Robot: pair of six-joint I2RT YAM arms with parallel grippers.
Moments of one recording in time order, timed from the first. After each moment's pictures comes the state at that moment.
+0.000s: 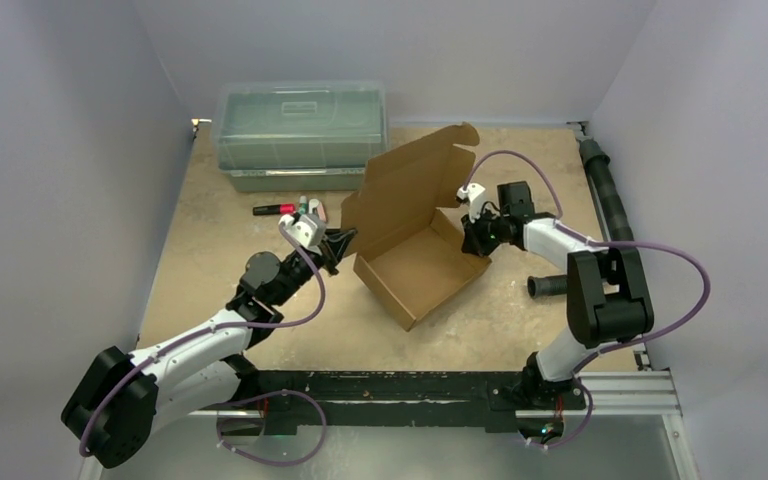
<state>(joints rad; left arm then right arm) -0.63 0.98 0.33 0.78 0.11 -0.10 0.16 1.62 0.89 -0.27 -0.49 -0.43</state>
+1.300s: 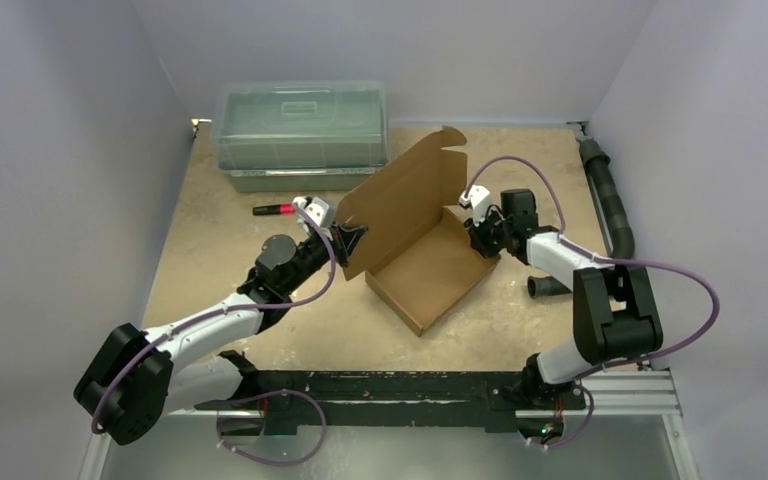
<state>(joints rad) -0.63 1.12 0.44 0.71 0.11 -0.22 0.17 1.51 0.77 -0.11 -0.30 -0.48</state>
